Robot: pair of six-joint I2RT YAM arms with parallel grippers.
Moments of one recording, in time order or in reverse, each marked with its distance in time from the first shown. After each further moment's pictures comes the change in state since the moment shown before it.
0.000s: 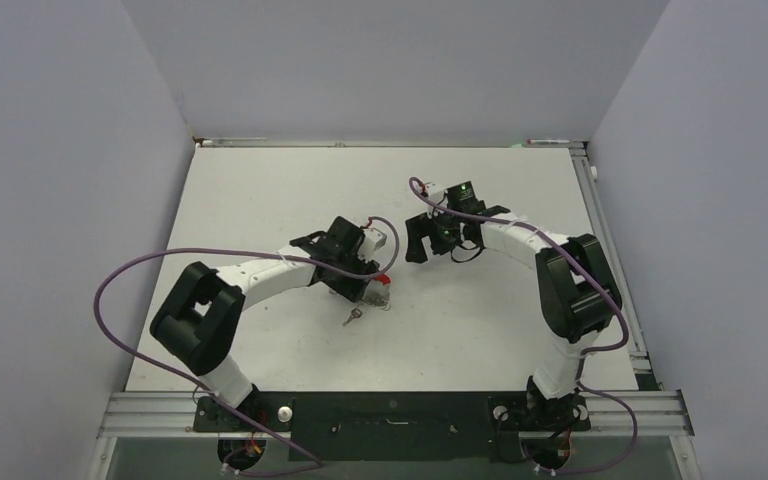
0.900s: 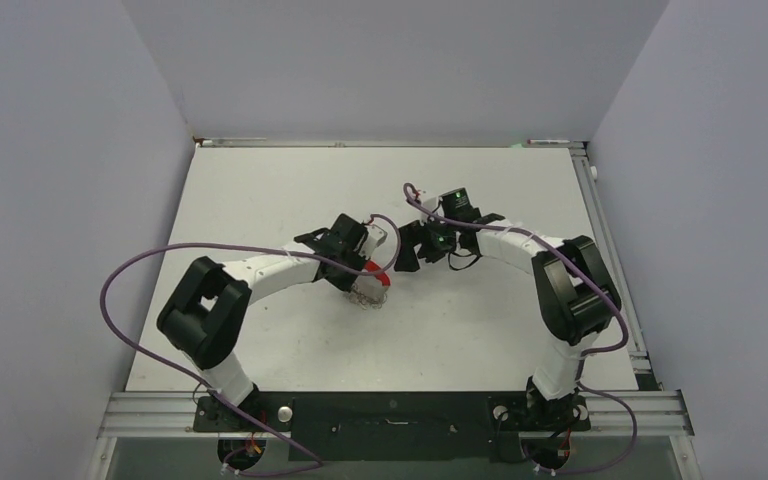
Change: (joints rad) left arm -0.024 0.082 0.044 -0.002 -0.134 0.011; right arm 0.025 -0.027 -0.062 0.065 -0.127 0.031
